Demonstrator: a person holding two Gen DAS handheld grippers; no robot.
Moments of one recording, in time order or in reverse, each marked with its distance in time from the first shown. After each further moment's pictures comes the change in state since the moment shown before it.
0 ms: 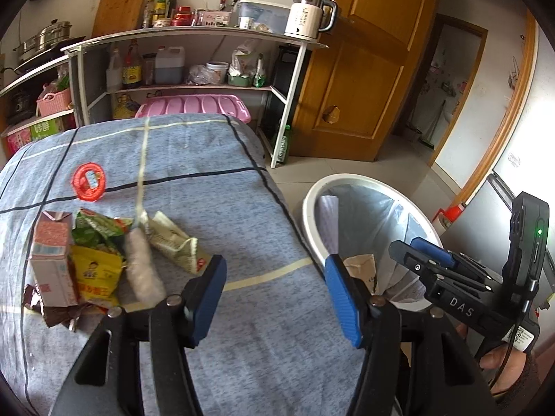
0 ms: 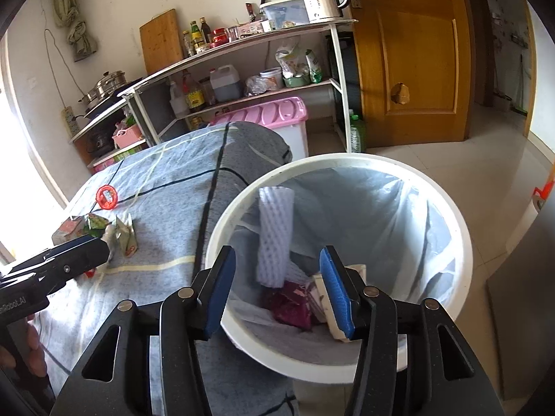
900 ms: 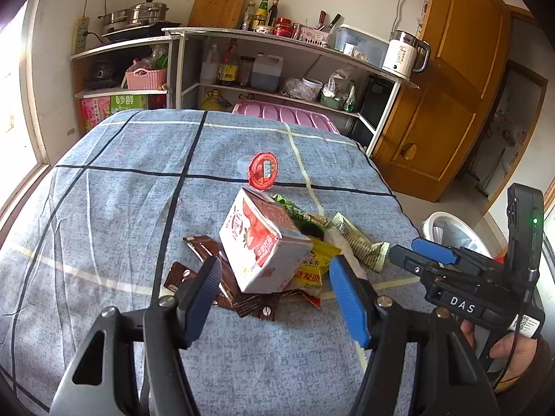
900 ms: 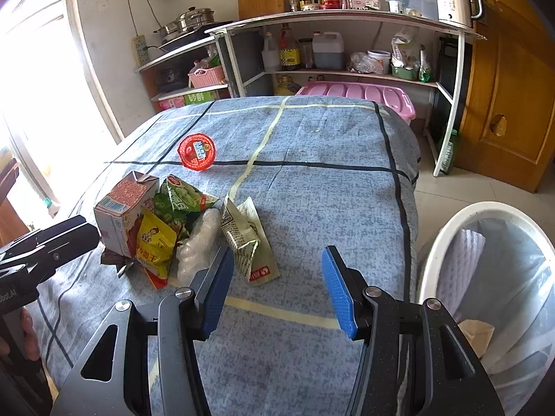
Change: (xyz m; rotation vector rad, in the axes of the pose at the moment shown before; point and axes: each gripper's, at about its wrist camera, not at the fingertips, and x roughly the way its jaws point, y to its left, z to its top) left arm -0.046 0.133 -0.022 -0.192 -0.071 0.210; right arm 0.083 0.159 0.014 -0.288 0.144 0.200
